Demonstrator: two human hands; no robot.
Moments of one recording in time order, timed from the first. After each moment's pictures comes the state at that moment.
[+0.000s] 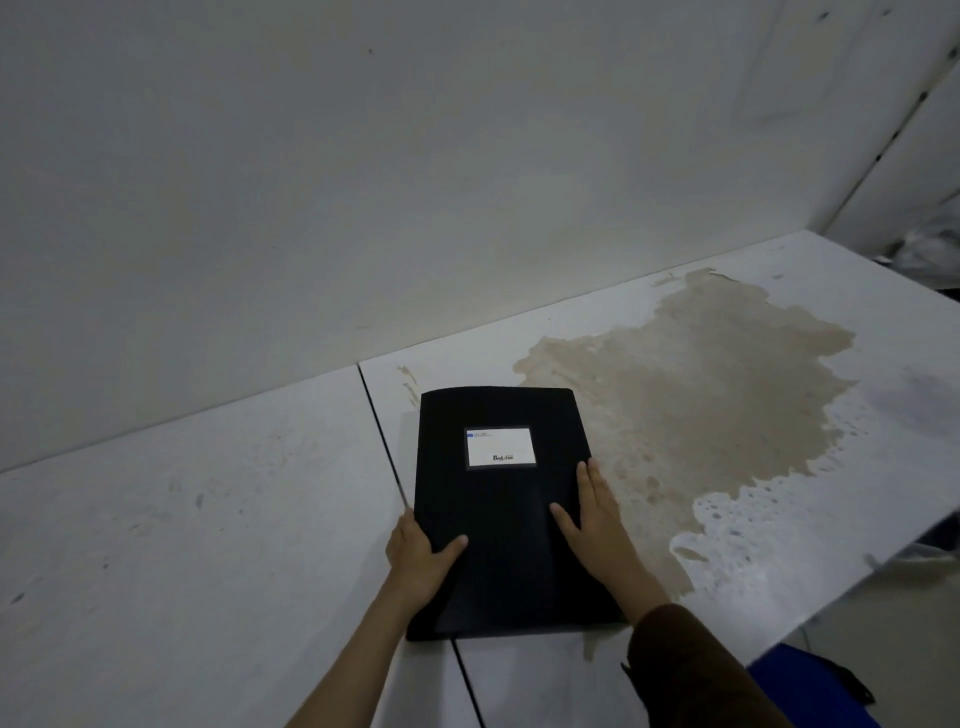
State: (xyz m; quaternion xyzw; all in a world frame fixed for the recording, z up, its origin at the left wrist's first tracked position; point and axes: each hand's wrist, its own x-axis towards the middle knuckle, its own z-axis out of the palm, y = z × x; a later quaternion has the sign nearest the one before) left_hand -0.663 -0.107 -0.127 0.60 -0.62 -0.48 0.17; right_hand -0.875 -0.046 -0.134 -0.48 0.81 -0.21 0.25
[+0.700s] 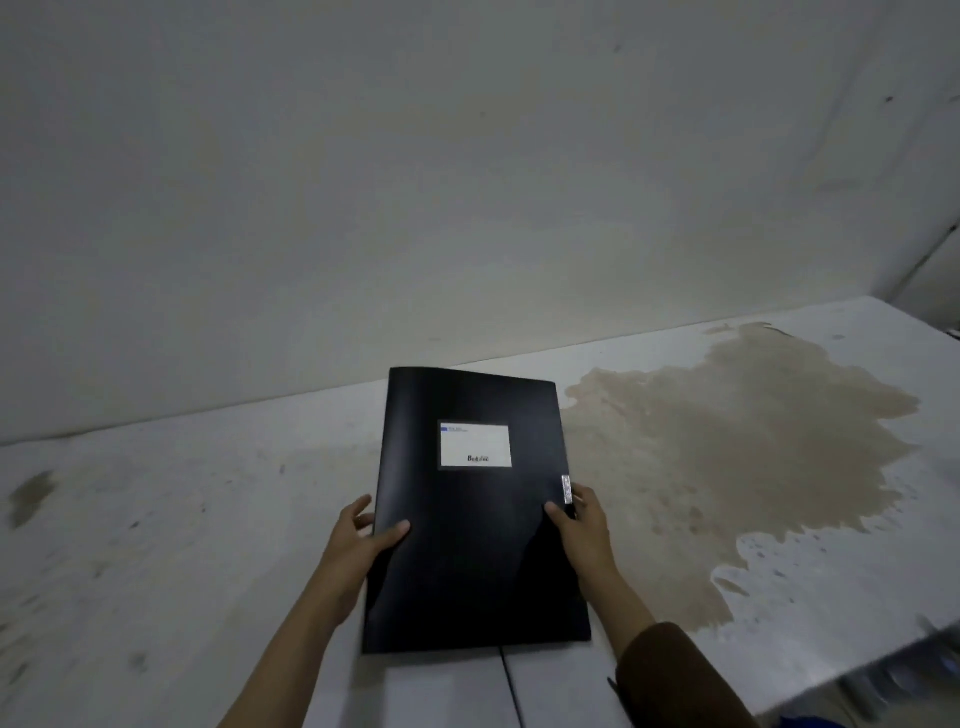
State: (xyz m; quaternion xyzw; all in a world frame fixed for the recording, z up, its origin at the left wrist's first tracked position) left_hand -0.546 -0.097 -0.083 0.59 -0.40 -0.60 0.35; right_hand -0.791 -0.056 -0.090 -0.28 0.71 -0.50 0.42
